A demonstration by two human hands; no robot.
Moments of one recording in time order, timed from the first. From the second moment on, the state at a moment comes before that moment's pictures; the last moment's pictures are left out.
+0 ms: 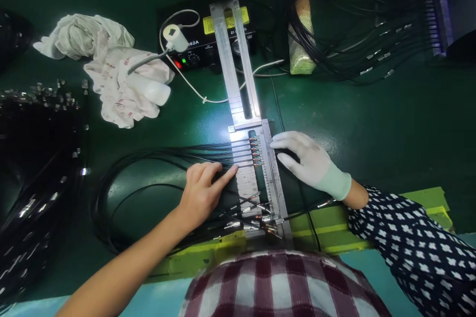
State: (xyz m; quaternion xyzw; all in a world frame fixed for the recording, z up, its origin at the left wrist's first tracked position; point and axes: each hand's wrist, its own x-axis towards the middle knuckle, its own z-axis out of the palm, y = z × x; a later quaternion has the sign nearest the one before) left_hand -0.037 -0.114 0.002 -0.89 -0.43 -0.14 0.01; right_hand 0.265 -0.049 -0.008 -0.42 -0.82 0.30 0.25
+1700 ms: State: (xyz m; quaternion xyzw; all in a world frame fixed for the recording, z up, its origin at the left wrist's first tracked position) left_hand -0.048 -0.095 0.010 -0.83 -0.52 -0.15 -0.08; right_hand 0.228 -0.043 0.023 -0.34 -0.91 0.23 0.08
